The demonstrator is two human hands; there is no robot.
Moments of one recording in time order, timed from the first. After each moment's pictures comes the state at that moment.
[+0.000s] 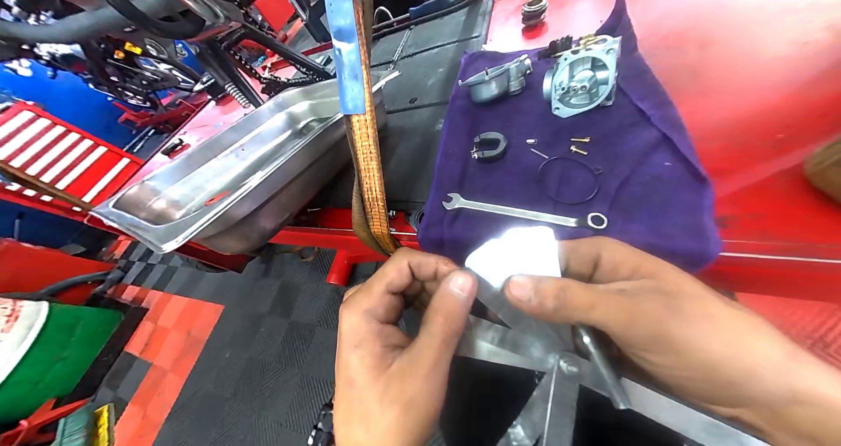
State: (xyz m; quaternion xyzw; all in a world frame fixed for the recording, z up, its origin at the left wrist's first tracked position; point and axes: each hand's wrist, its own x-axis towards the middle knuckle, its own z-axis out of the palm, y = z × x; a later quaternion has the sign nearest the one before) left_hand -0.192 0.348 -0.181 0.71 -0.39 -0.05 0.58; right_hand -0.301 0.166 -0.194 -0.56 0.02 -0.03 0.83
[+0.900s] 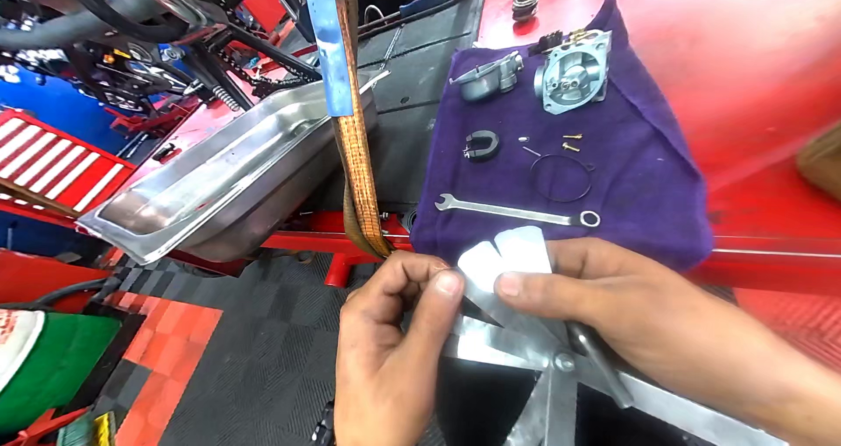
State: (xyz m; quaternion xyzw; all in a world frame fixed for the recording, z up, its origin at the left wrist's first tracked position) left_hand -0.190 0.347 -0.188 0.69 -0.39 -0.08 0.61; right_hand -0.300 0.167 -0.192 -0.57 0.05 -0.03 0.82
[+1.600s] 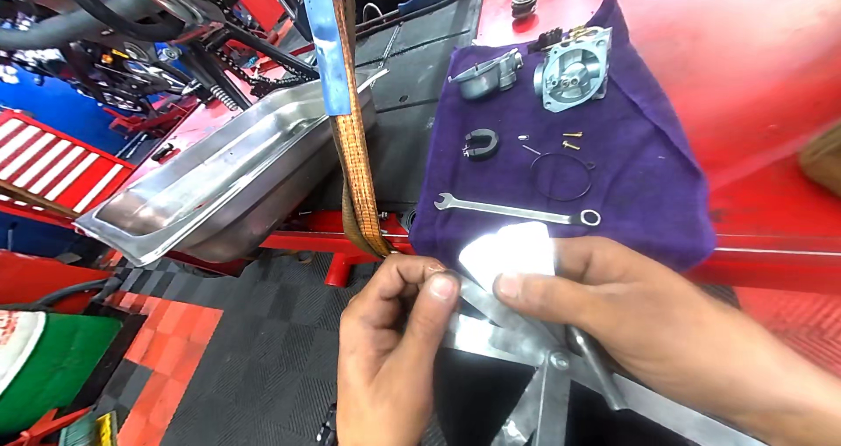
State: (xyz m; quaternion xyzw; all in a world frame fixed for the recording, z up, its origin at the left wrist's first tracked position) left_hand -0.190 0.348 -0.194 0.66 -0.39 -0.08 0.64; right_hand -0.301 0.170 -0.194 -0.59 0.04 -0.07 0.80
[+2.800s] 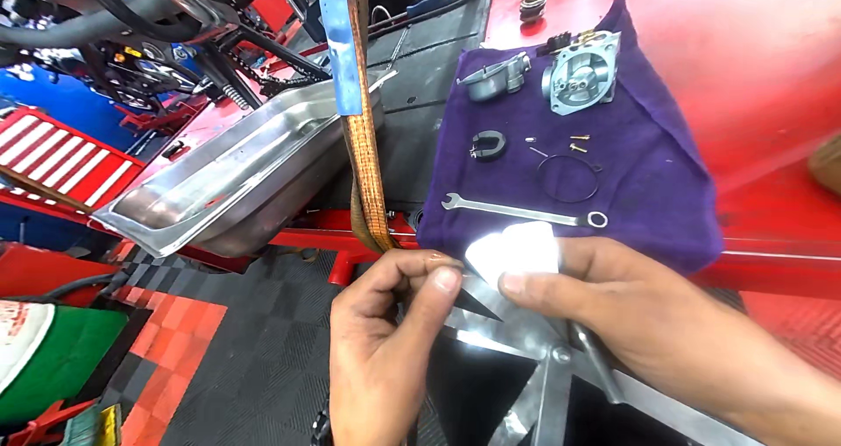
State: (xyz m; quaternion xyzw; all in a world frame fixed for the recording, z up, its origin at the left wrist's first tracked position) left_hand -0.185 0.350 -0.187 0.69 -0.37 -0.06 0.62; right_hand -0.299 0.172 -0.194 -0.59 0.05 -0.07 0.80
